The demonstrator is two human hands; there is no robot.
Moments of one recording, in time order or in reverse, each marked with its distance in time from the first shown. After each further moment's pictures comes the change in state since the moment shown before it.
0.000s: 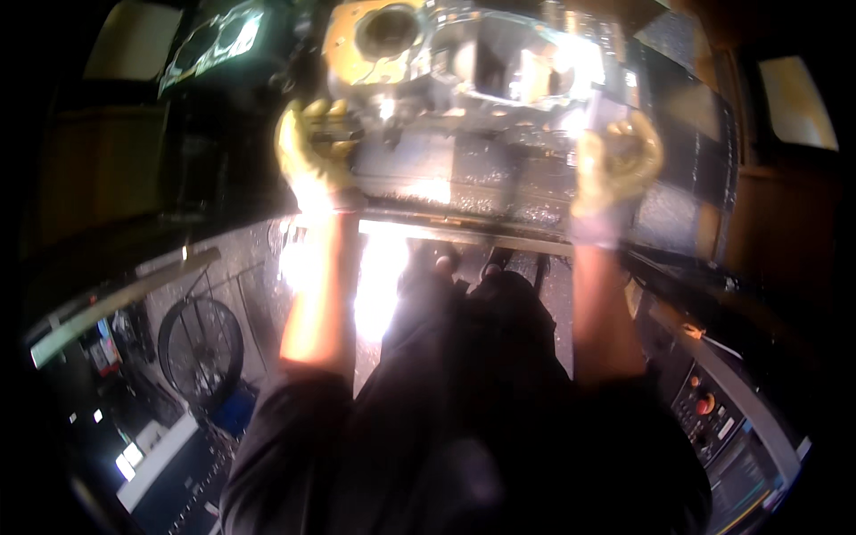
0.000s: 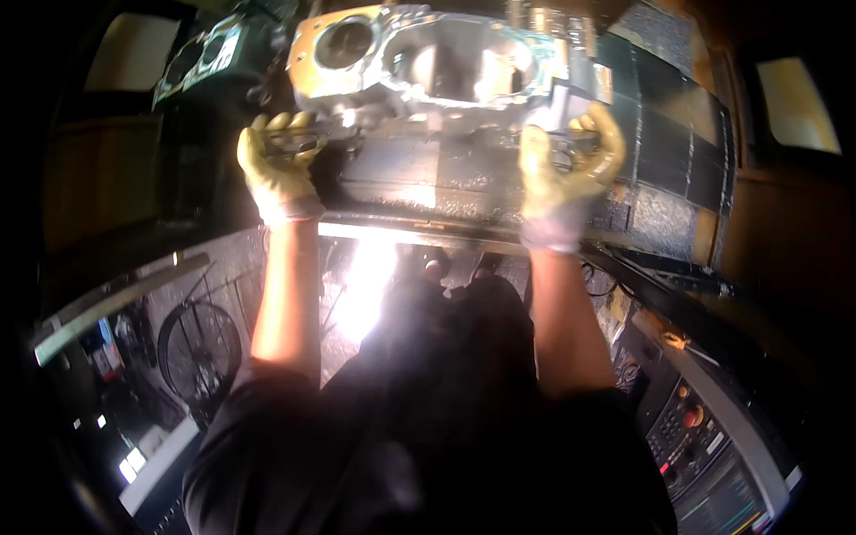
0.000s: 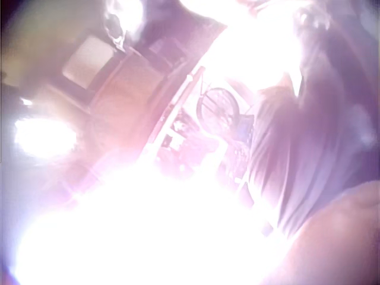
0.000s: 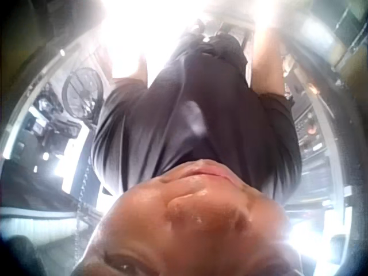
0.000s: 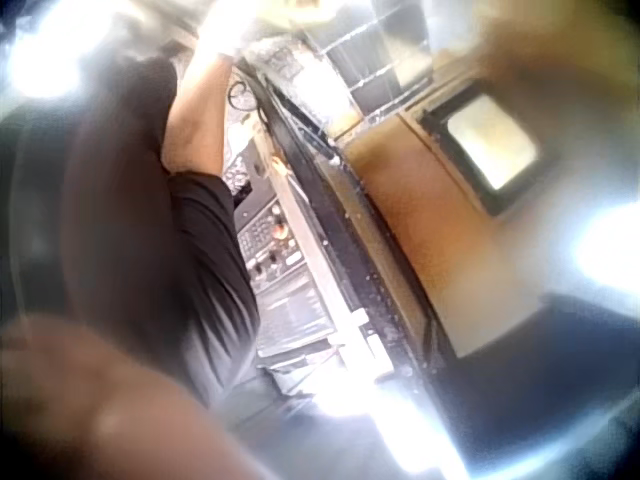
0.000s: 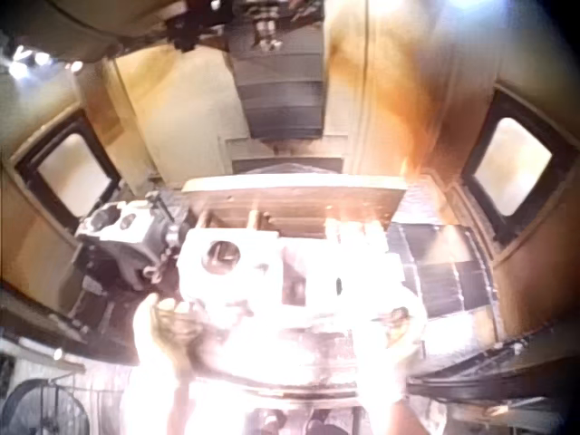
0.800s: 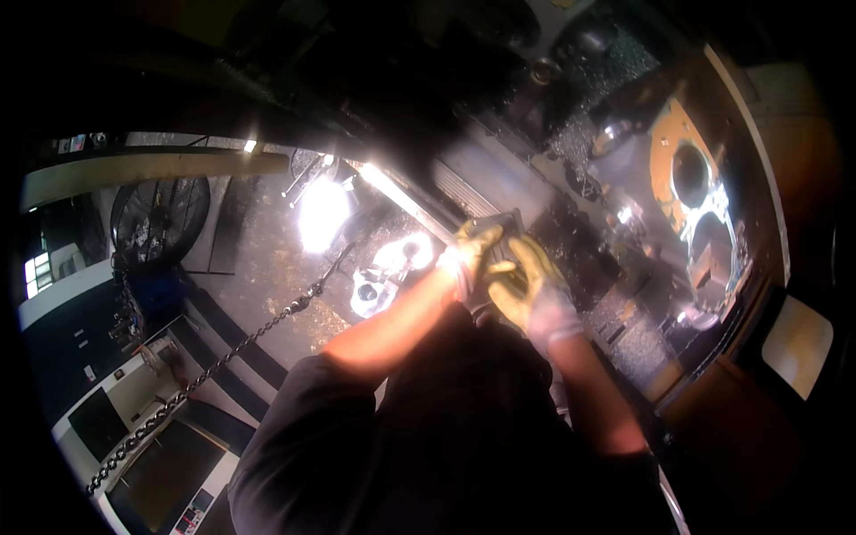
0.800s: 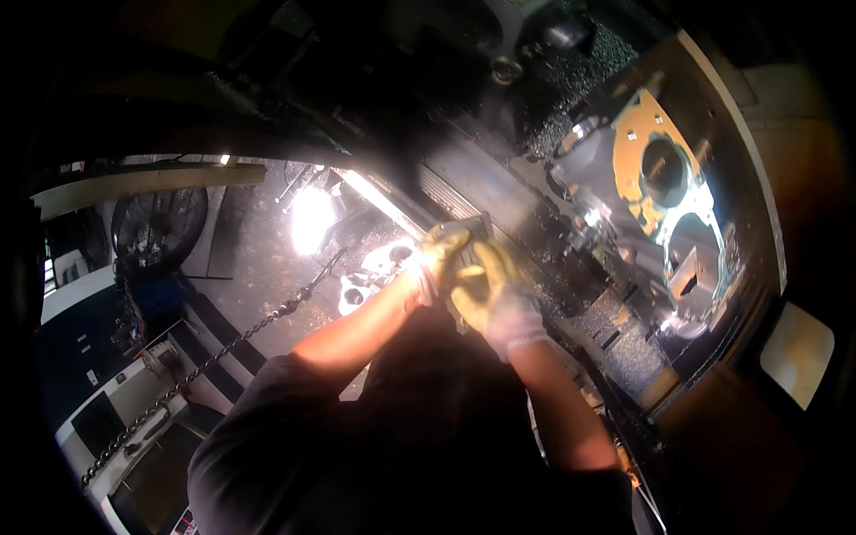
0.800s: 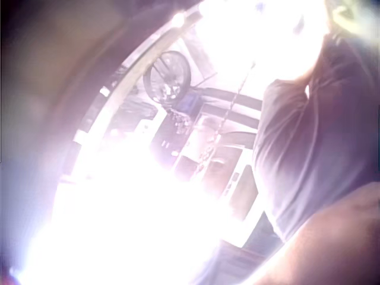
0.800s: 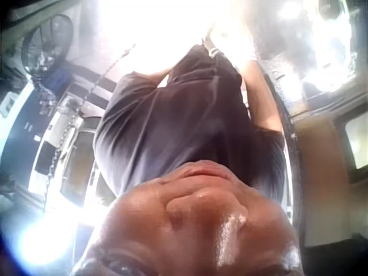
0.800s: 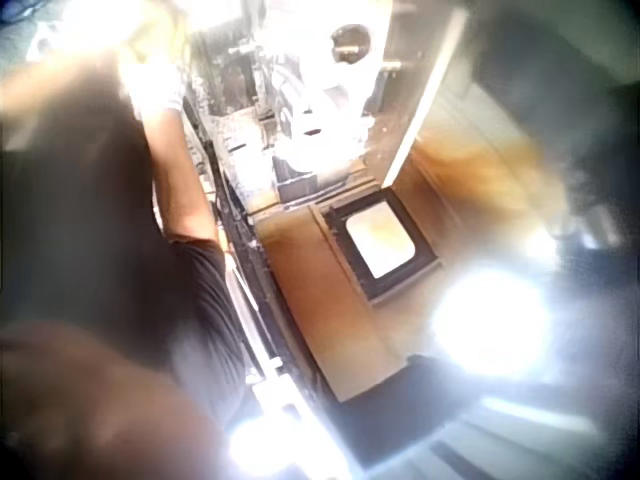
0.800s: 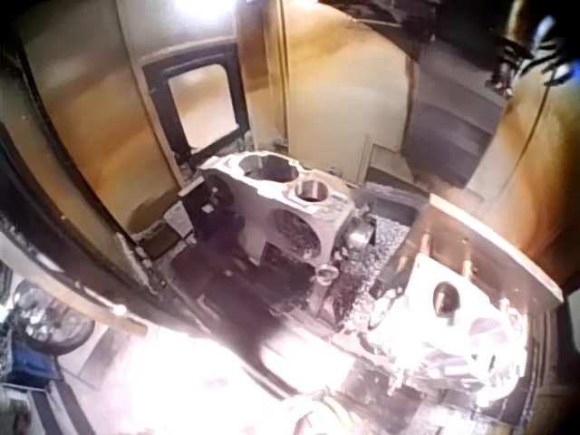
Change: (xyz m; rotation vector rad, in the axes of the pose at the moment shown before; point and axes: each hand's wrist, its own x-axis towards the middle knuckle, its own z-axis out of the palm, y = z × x) left_hand -0.017 -0.161 -0.197 -0.058 -0.143 -0.588; right_hand -0.158 0.045 0.170 -0.807 -1.514 0.026
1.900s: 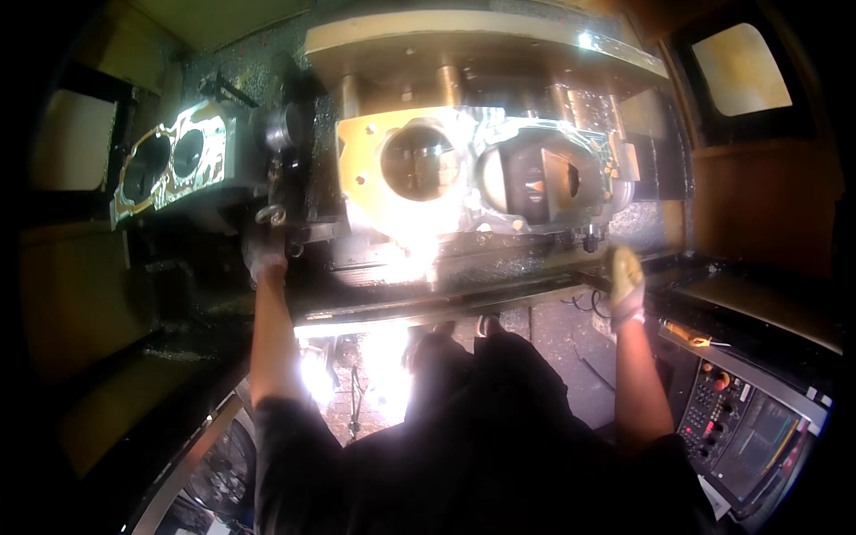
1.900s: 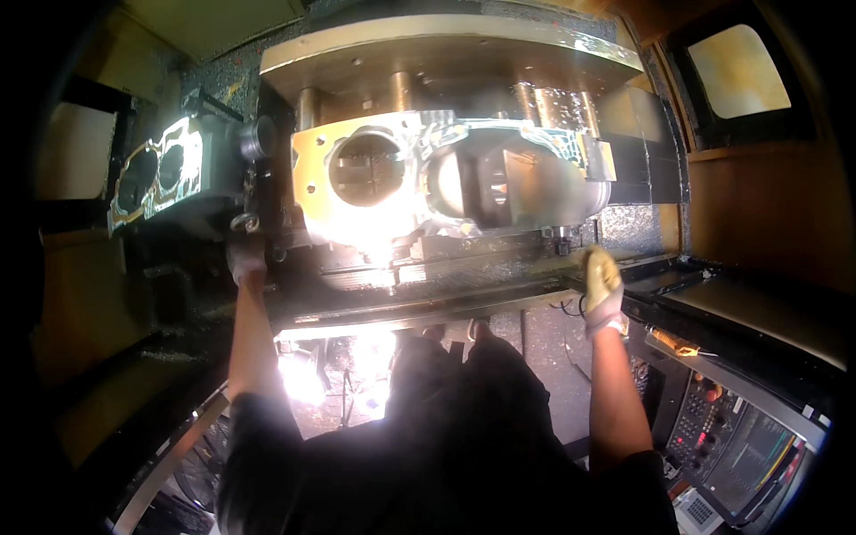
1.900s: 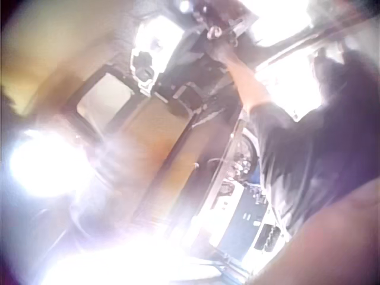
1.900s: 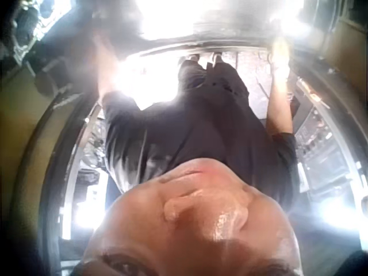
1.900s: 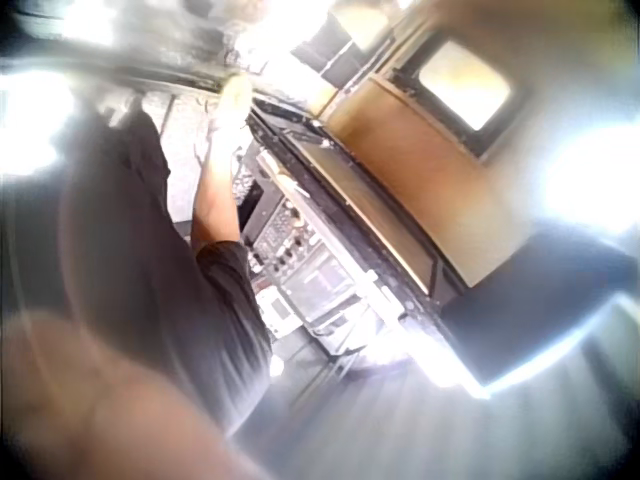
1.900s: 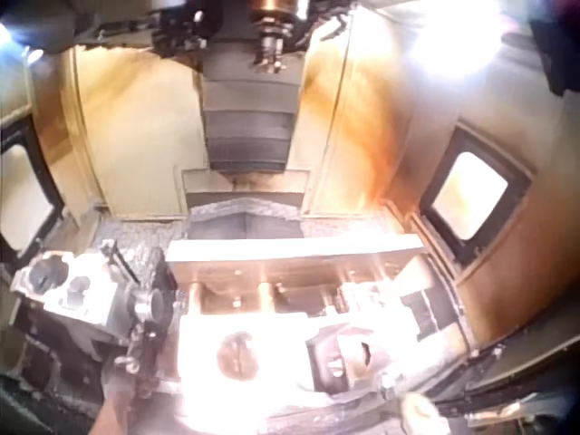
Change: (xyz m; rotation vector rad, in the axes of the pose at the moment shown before) left_hand 0.224 0.204 0.021 1.568 0.290 0.302; right_hand -0.196 0.225 -0.054 0.730 1.165 0.713
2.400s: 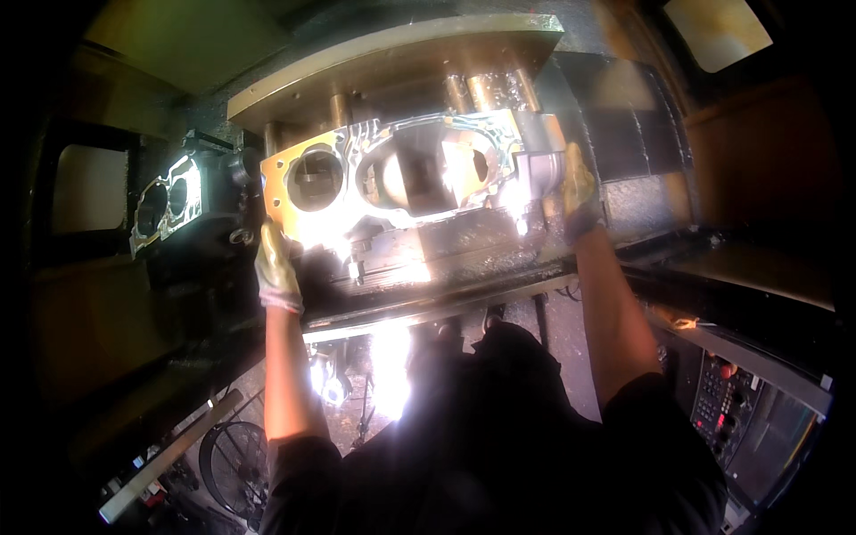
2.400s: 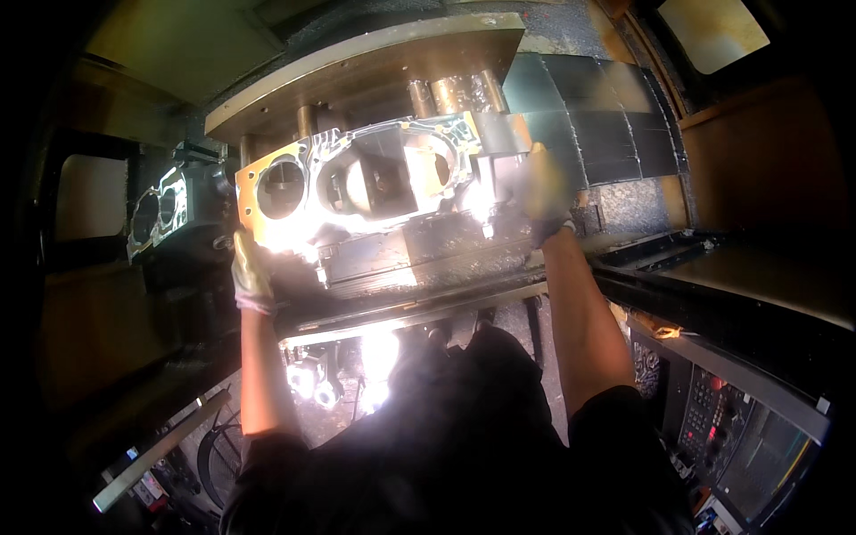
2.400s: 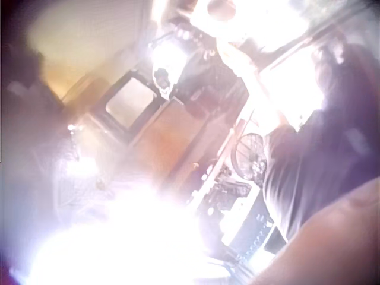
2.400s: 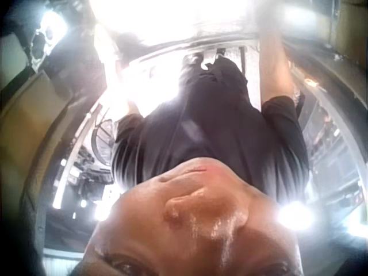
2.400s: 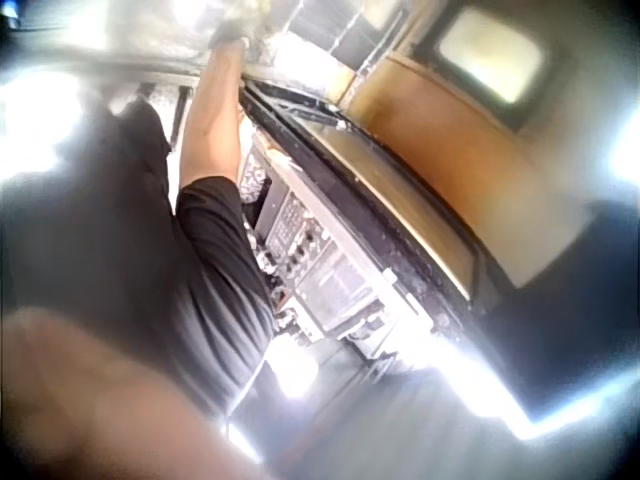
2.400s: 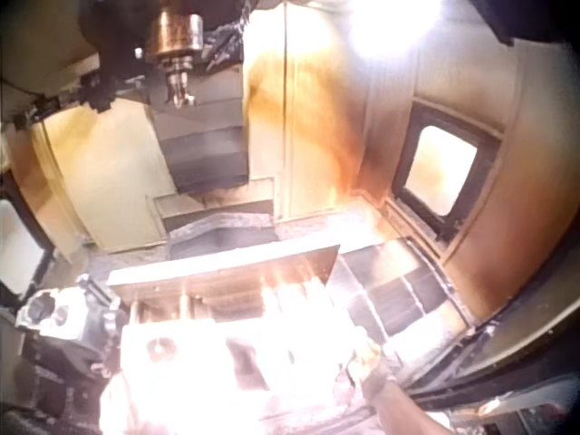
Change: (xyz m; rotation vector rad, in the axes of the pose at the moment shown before) left_hand -0.146 0.144 -0.036 -0.650 -0.068 0.105; right_hand 0.118 -0.045 0.018 0.163 -0.026 -0.381
